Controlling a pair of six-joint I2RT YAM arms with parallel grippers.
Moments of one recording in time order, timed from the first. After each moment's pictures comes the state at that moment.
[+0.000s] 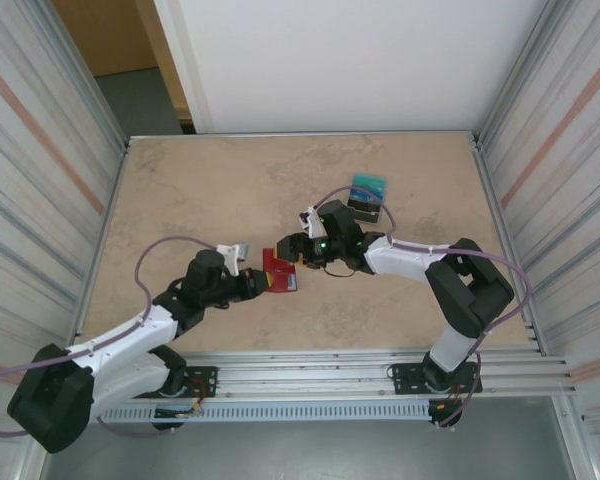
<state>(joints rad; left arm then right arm) -0.60 0.98 0.35 0.09 0.37 -0.79 0.72 1.69 0.93 0.12 -0.57 0.86</state>
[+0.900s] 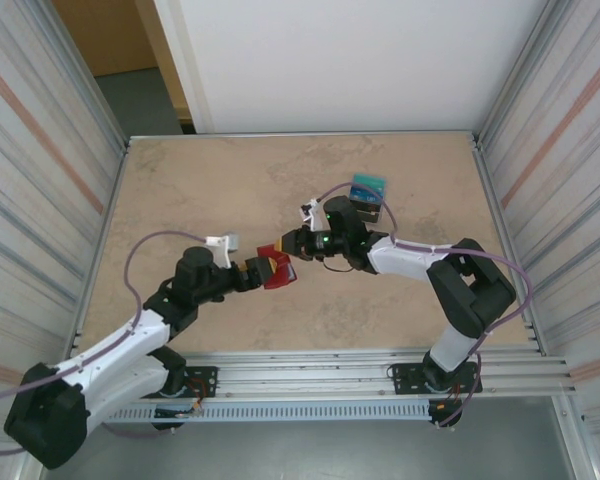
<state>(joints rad) -0.55 0.86 0.36 0.10 0.33 -0.76 0.68 1.67 0.90 0.28 -0.65 0.94</state>
